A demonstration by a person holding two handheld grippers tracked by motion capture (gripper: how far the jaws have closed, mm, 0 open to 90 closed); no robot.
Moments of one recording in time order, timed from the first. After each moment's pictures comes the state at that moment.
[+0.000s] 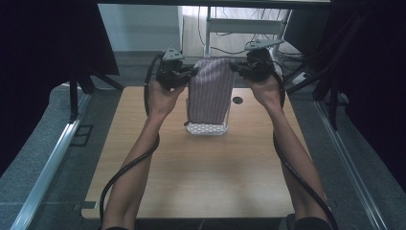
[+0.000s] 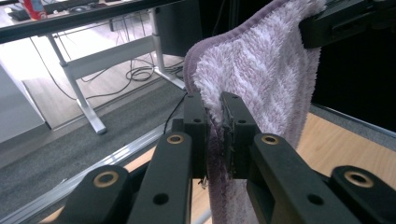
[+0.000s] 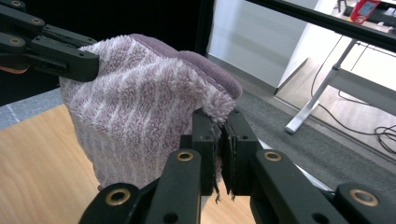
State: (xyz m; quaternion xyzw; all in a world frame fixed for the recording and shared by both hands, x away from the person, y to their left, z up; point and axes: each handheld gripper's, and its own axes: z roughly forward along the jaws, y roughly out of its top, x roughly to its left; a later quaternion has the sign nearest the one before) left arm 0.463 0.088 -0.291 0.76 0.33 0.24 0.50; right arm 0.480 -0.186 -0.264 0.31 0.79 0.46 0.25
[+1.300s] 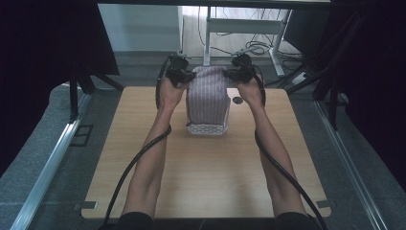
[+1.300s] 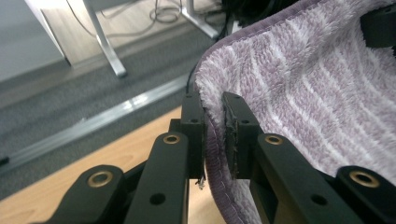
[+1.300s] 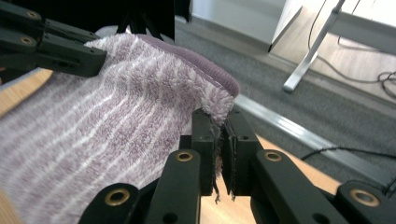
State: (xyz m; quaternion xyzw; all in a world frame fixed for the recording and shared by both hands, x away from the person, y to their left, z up) left arm 0.556 0.078 -0.362 0.79 0.42 0.21 0.39; right arm 0.560 -0.166 -0.343 0.39 0.80 0.40 0.22
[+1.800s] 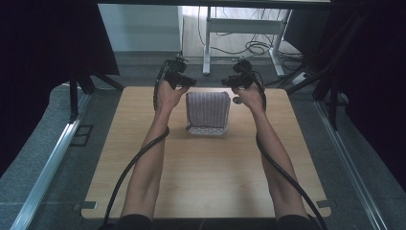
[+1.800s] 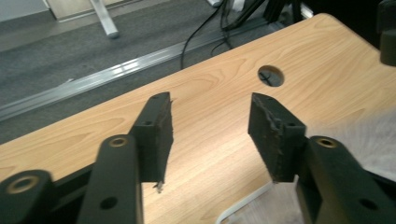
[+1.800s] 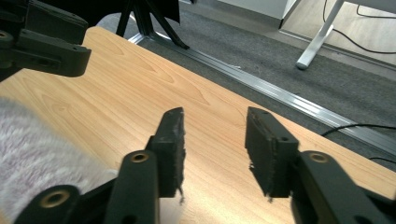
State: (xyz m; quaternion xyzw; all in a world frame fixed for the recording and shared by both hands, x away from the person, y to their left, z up) left arm 0.558 0.086 -0.370 0.78 0.47 0.16 0.38; right arm 0.563 -0.175 -0.364 0.41 0.80 0.39 0.18
